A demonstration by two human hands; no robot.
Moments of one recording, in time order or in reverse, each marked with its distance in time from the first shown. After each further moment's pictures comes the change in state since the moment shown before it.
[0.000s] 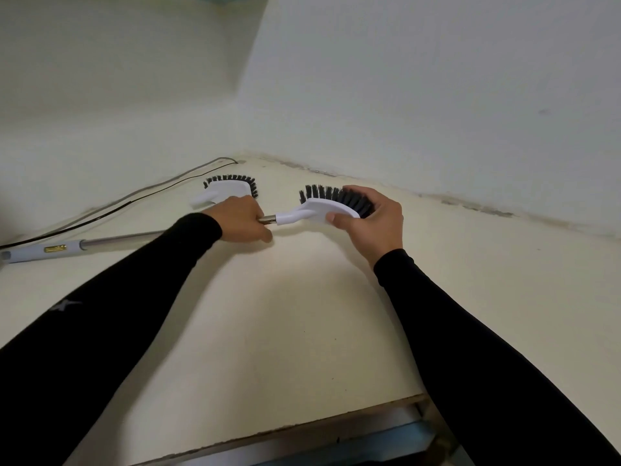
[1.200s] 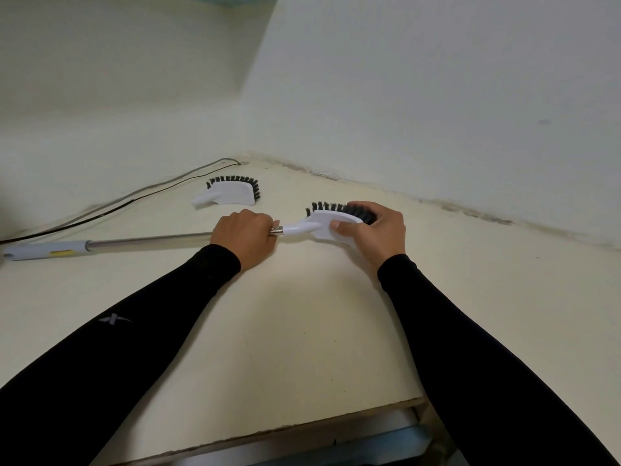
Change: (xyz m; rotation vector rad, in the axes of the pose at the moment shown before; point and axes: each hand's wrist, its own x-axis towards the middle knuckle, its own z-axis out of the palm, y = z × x) left_hand -0.003 0.000 0.056 0.360 0.567 0.101; right_hand 0.004 0.011 -0.004 0.003 0.001 0.126
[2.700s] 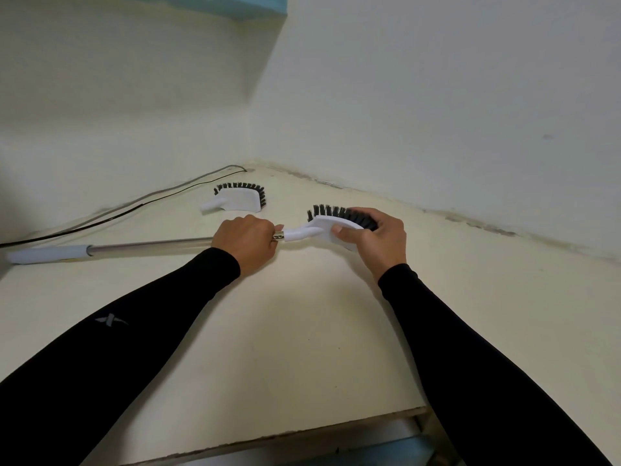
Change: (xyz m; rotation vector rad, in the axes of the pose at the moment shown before) left_hand -0.005 -0.004 -0.013 0.017 -0.024 0.030; right_hand -0.010 -0.011 0.003 0.075 -0.062 -0.036
